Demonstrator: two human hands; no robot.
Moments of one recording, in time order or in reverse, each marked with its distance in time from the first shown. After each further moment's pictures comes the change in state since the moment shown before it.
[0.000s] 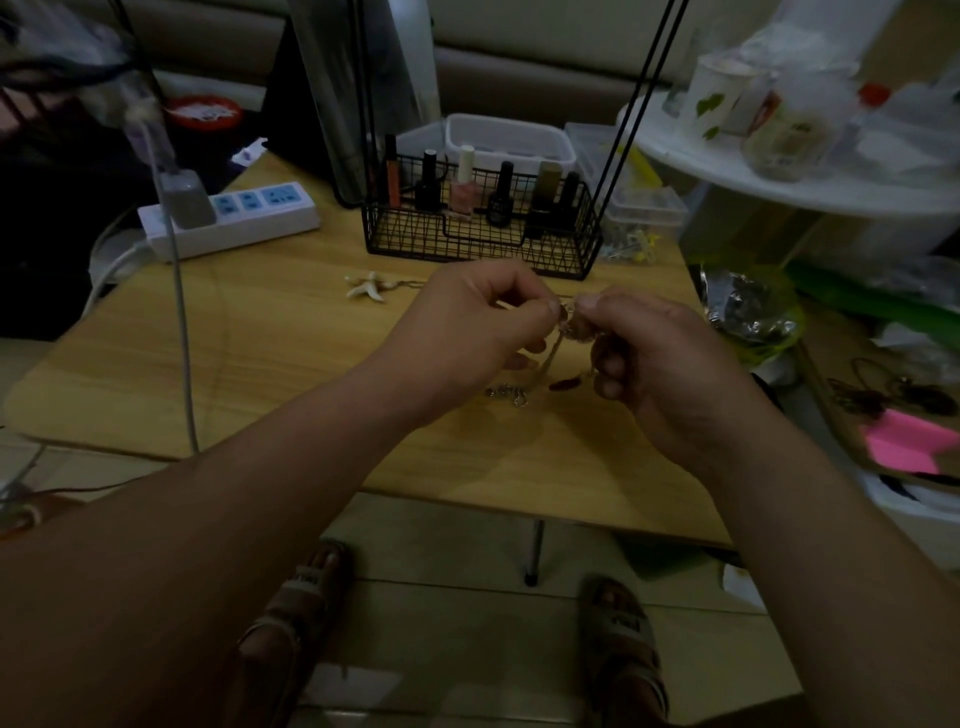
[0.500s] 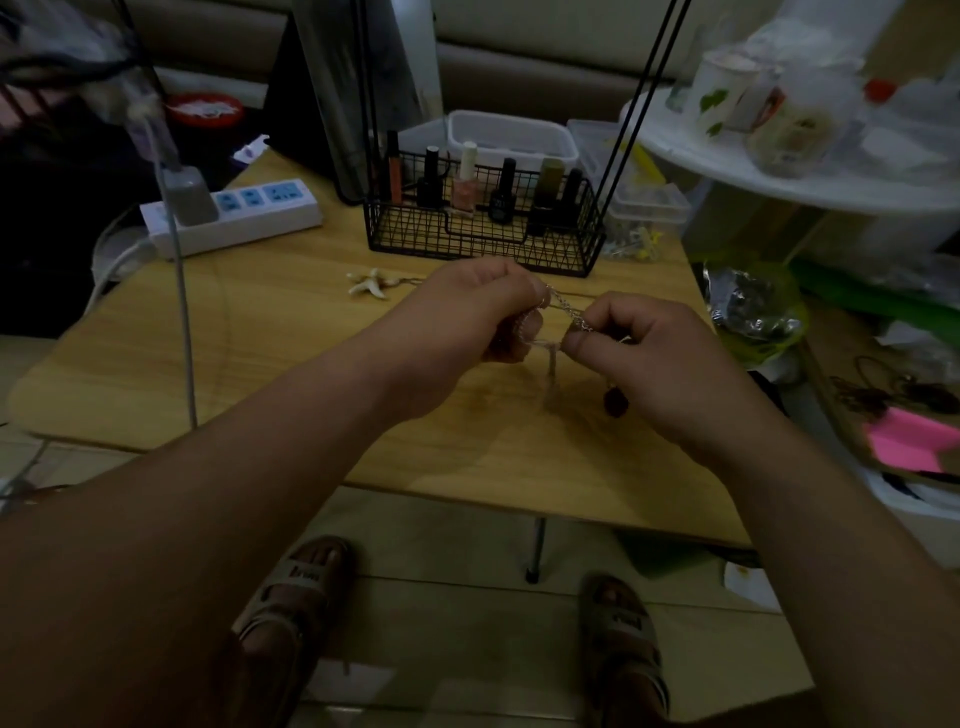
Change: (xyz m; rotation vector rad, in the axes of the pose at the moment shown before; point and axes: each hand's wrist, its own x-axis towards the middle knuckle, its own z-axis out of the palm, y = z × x) left_hand 0.006 0.007 -0.006 -0.202 -0.105 -0.196; right_hand -0.001 0.001 -0.007 -0.497 -0.006 -0.135
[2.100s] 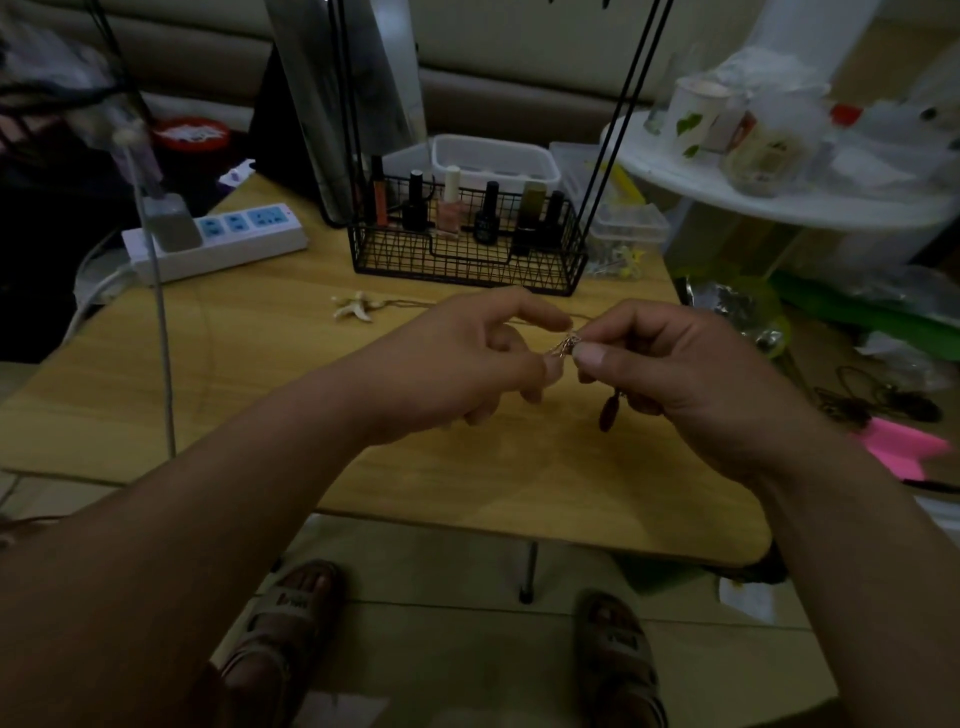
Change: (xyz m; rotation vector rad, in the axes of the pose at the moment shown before) left_hand -0.015 0.013 -0.005 0.366 -0.222 0.035; right_hand -0.009 -0.003 -0.029 0.290 -0.128 -0.042
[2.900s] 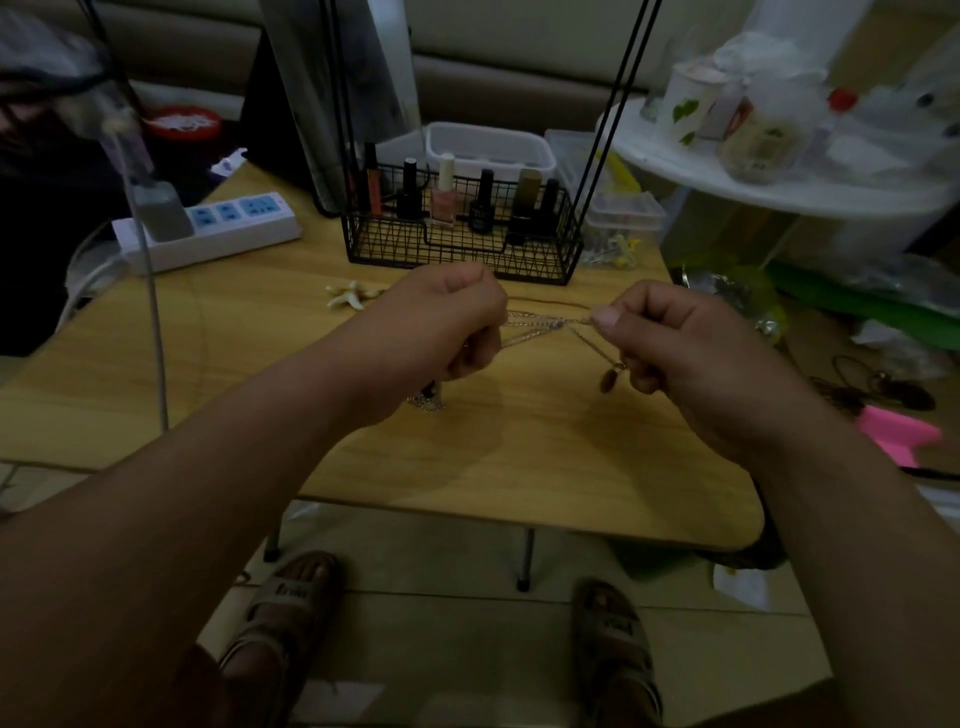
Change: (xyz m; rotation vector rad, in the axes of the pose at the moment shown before) left_hand 0.001 -0.002 -0.004 -0.098 0.190 -0.027; right_hand 0.003 0.005 -0.005 -0.100 0.126 0.048
